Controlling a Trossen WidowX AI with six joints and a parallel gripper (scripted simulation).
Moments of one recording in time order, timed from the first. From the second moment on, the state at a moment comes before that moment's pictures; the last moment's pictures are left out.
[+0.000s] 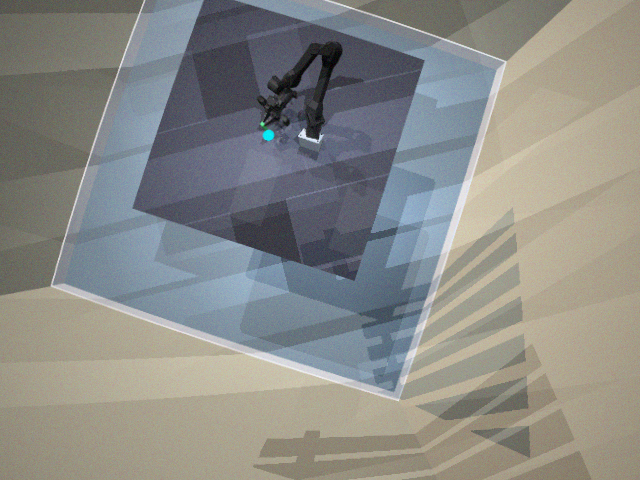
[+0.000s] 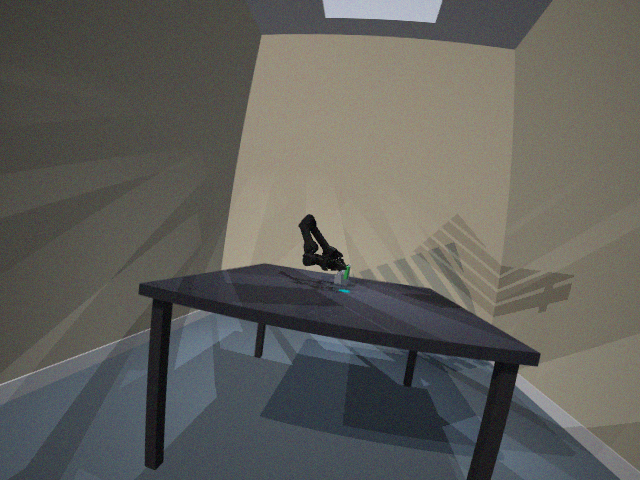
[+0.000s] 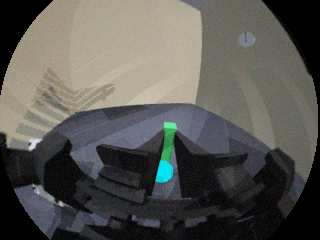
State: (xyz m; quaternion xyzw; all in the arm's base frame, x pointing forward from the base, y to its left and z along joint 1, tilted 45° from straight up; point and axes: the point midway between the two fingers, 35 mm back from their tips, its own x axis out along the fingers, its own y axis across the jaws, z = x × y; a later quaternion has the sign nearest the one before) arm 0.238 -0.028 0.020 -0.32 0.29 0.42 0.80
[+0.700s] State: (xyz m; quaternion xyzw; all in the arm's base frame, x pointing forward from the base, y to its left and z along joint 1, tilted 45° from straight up) arm 0.226 -0.063 -0.022 -0.31 0.29 0.42 0.80
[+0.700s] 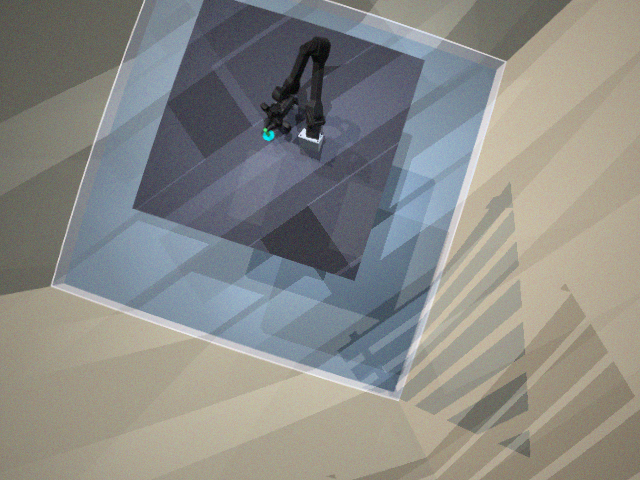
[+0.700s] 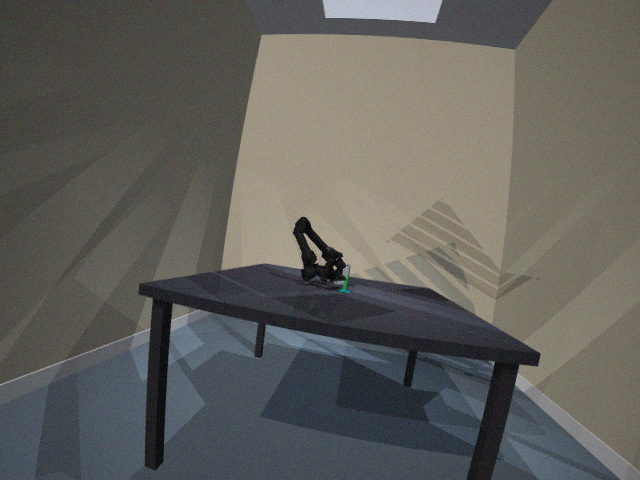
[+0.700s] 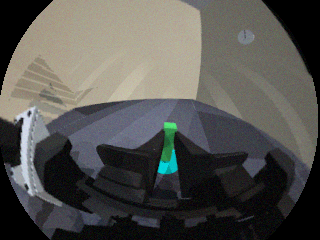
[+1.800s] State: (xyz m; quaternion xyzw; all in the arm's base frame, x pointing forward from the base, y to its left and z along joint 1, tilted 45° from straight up) arm 0.233 -0.051 -0.009 -0.31 0.28 0.42 0.80
